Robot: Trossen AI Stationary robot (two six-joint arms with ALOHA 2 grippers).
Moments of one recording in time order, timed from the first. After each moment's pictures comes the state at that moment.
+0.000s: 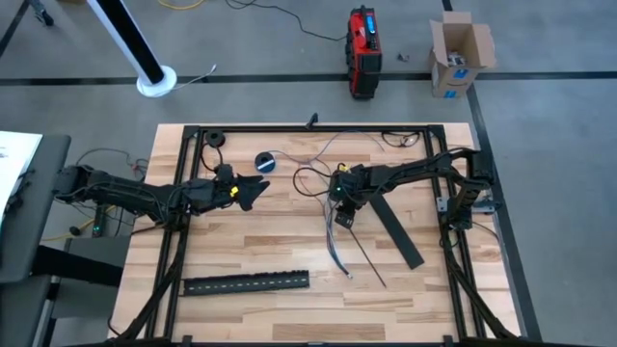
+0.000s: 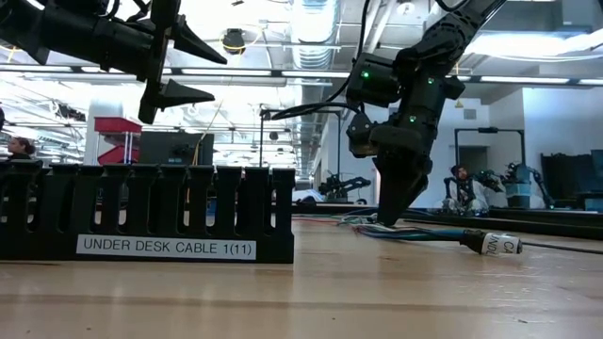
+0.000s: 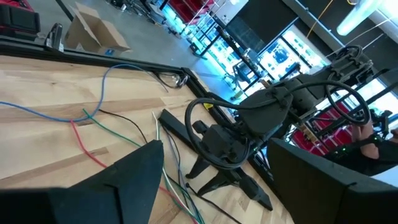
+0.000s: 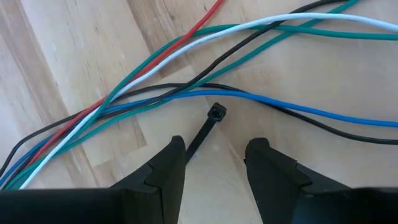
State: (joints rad) left arm -0.05 0.85 0.31 0.41 -0.51 -0.83; right arm -0.17 1.79 0.99 -0.41 -0.14 0.29
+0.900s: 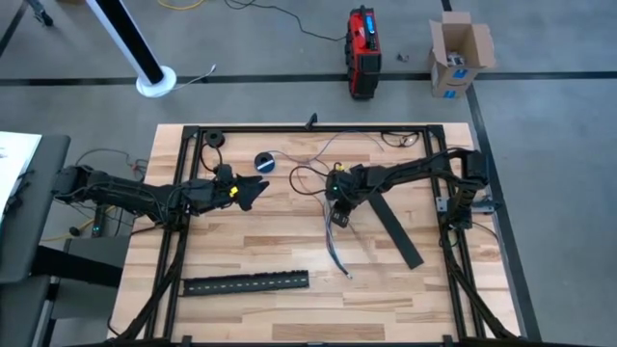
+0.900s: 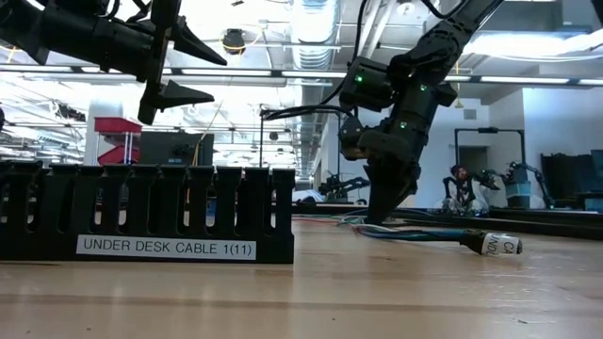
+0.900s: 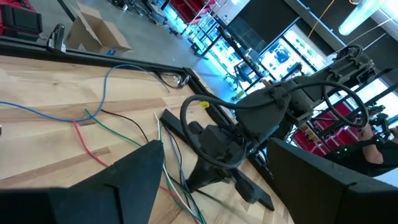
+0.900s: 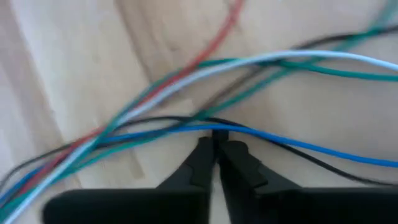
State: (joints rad) left arm -0.05 0.85 0.31 0.40 -0.52 -0.84; right arm -0.16 1.88 0.99 -0.34 -0.14 0.28
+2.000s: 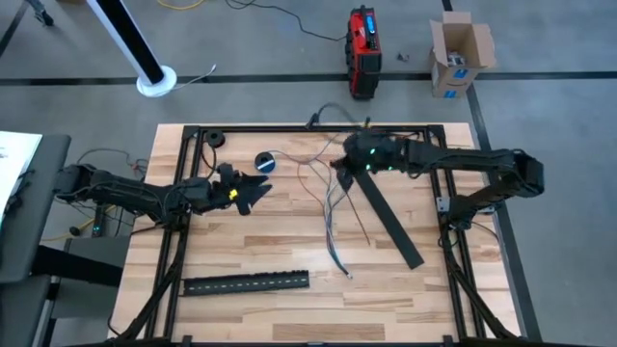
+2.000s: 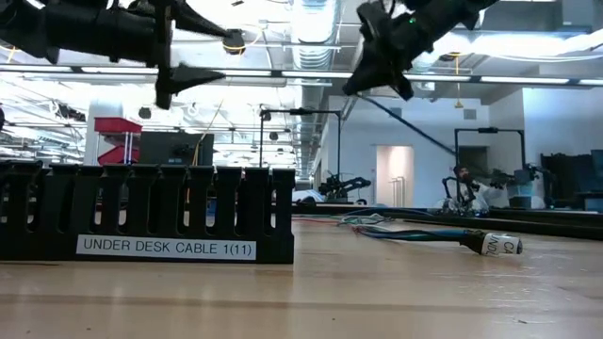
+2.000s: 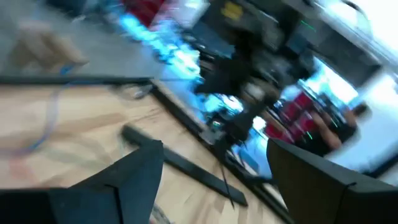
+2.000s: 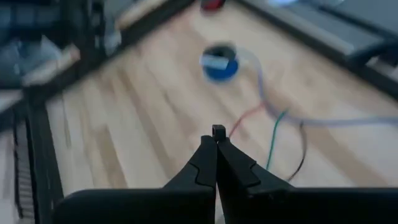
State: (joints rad) left arm -0.05 0.92 0.32 0.63 -0.36 -0.62; right arm -0.29 1.37 1.06 -0.26 0.02 0.40
